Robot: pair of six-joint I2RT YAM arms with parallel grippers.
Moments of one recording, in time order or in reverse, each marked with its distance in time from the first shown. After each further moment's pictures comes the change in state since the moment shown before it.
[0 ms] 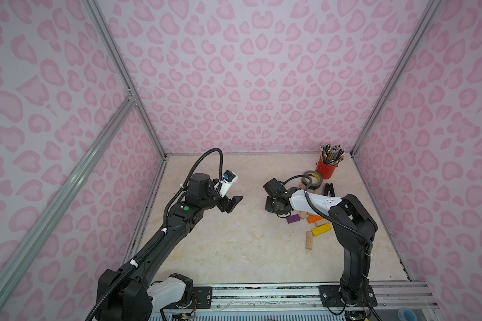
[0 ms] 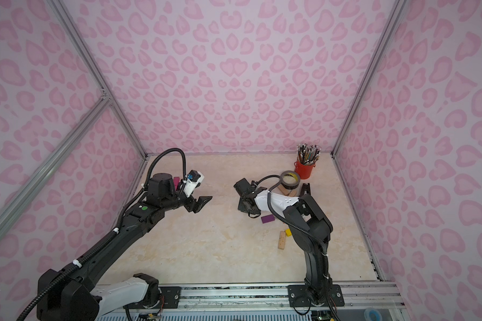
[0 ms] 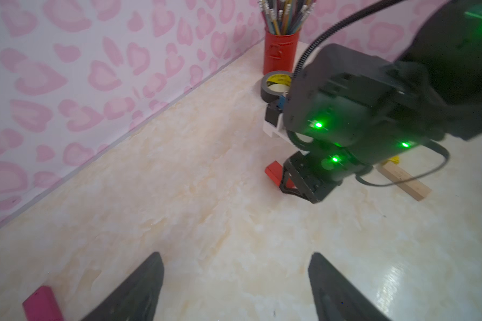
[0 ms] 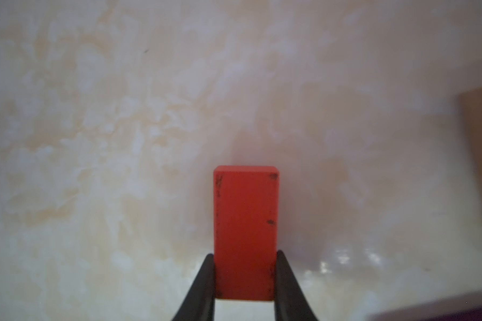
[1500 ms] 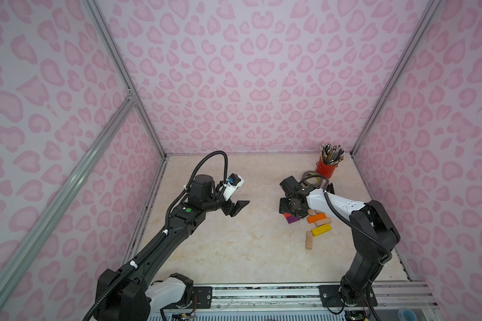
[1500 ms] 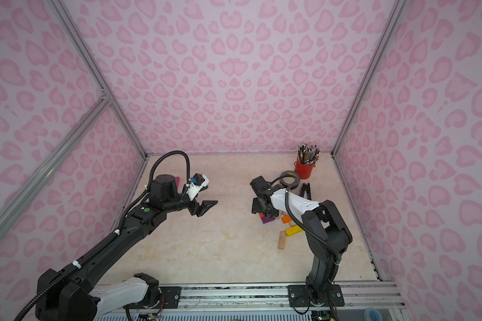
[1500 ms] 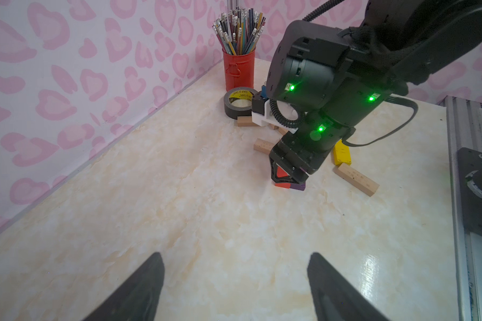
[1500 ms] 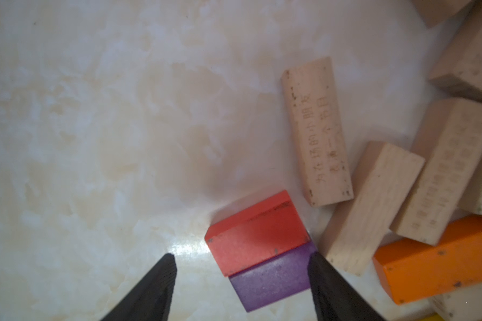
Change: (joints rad) left arm -0.078 -0.010 -0.009 0.014 0.146 0.051; right arm -0.142 -0.196 -0.126 -0.190 0.002 -0.176
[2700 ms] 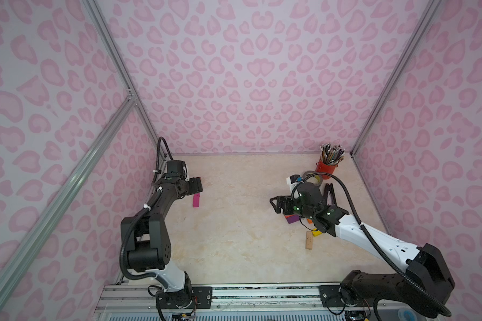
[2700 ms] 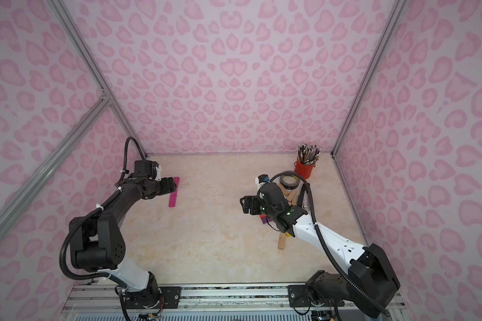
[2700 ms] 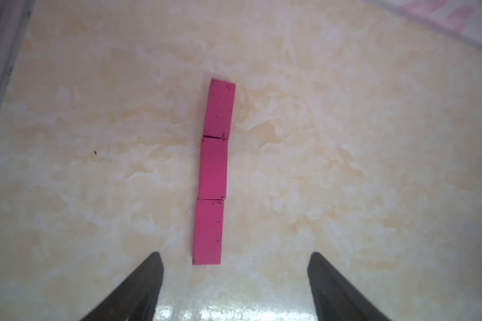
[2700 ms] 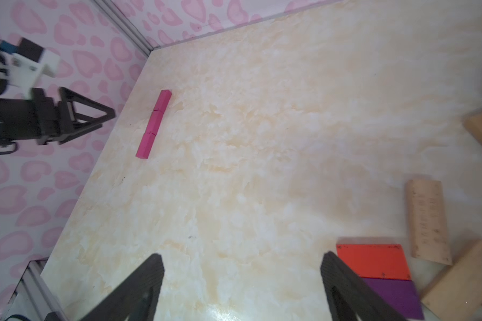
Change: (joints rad) left arm 0.462 0.409 0.282 -0.277 -0.375 -0.524; right arm 0.073 -0.496 -0.304 0.461 -0.167 -0.160
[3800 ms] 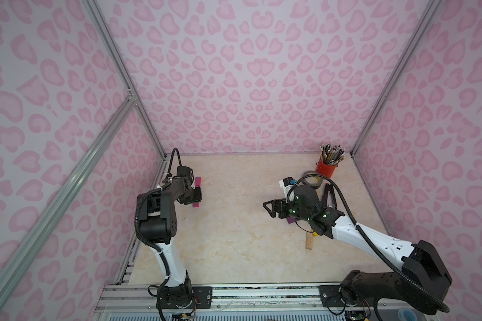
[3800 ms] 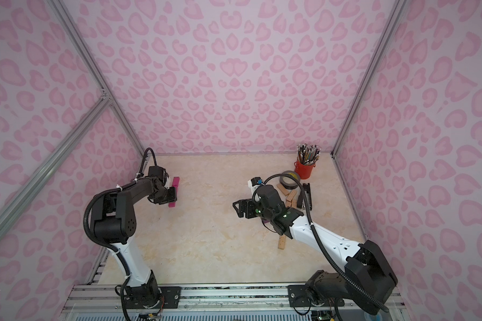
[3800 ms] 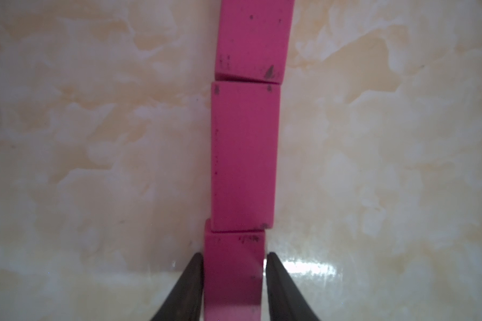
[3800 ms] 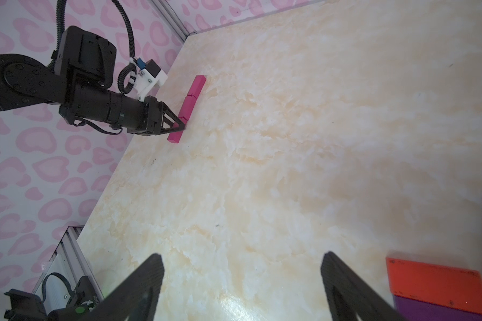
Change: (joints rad) left arm 0.011 0.369 0.100 -0.055 -0.069 0.085; right arm 0.052 0.023 -0.044 0.127 -0.125 -0.011
